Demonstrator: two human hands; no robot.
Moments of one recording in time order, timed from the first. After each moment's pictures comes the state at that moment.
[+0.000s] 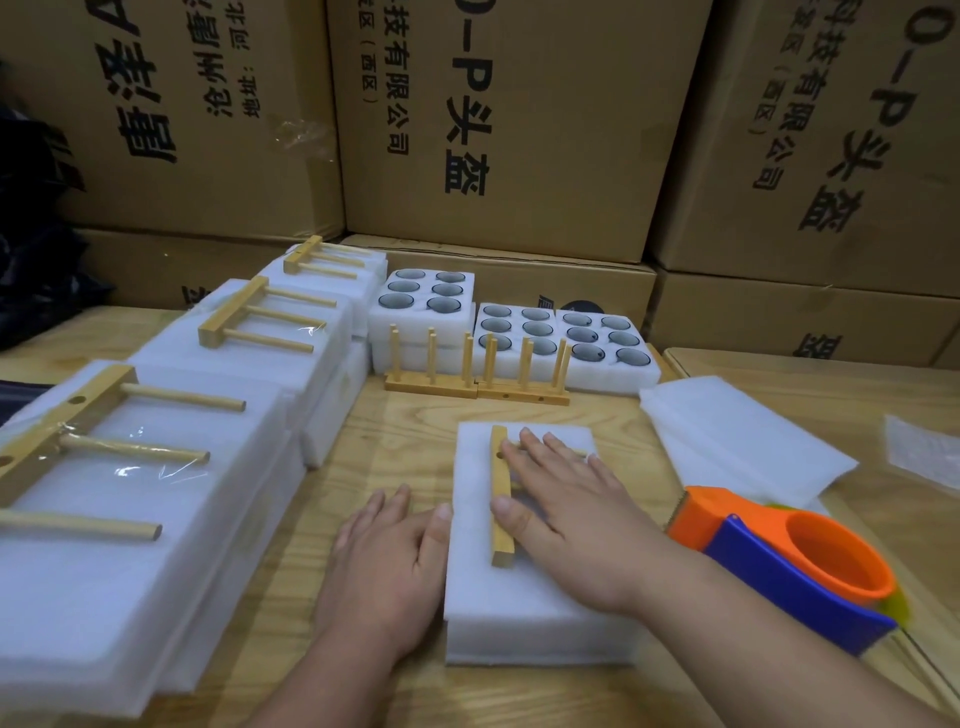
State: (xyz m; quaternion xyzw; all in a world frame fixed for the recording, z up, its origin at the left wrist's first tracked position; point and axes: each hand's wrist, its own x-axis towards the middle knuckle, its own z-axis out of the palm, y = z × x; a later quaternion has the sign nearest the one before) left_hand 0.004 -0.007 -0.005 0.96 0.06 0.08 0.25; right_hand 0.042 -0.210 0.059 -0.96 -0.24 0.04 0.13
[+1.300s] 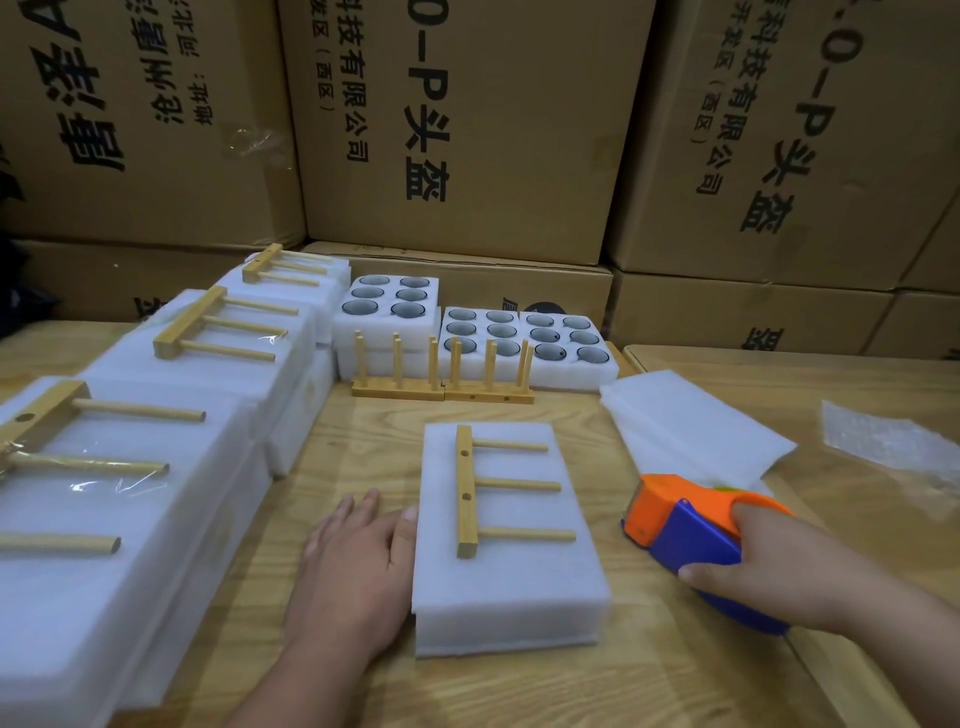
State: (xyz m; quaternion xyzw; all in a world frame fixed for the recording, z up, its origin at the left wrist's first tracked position) left_hand 0.001 -0.009 -0.006 0.97 0.06 0.08 0.23; right_hand 0.005 -0.374 0.076 -0.99 0.08 0.07 0.04
